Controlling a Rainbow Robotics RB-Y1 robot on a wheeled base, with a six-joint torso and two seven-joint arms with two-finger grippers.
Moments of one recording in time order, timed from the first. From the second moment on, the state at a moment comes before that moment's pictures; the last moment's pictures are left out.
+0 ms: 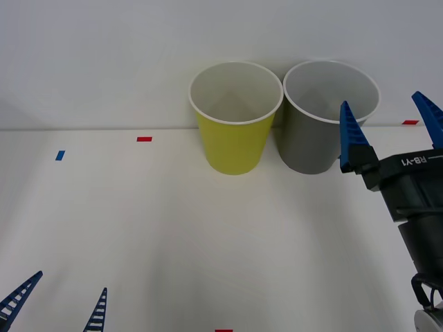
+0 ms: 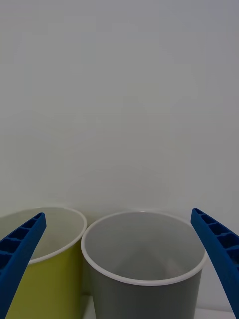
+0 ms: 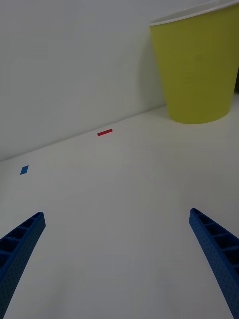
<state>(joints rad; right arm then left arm) 0.43 -0.31 0.08 -2.39 -0.06 -0.04 1.35 1.06 0.50 -0.21 -2.20 0.24 -0.42 -1.82</state>
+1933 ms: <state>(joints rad) 1.04 -0.38 0.07 -2.02 -0.08 -0.60 1.35 1.06 0.50 -0.21 -2.20 0.24 -0.42 -1.82</state>
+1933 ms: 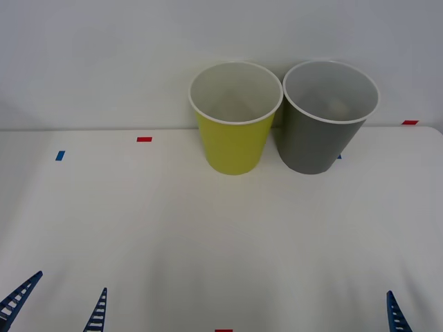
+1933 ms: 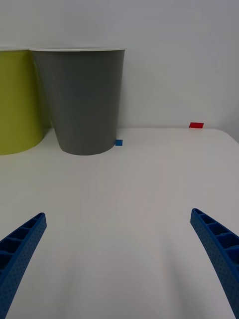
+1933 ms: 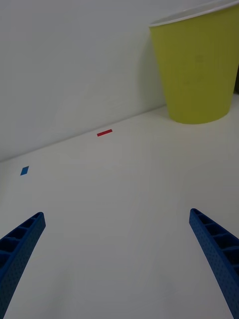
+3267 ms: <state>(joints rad) 1.05 -0.38 0.08 -2.03 -0.08 -0.60 1.35 1.06 0.50 -0.21 -2.20 0.24 -0.42 -1.82</state>
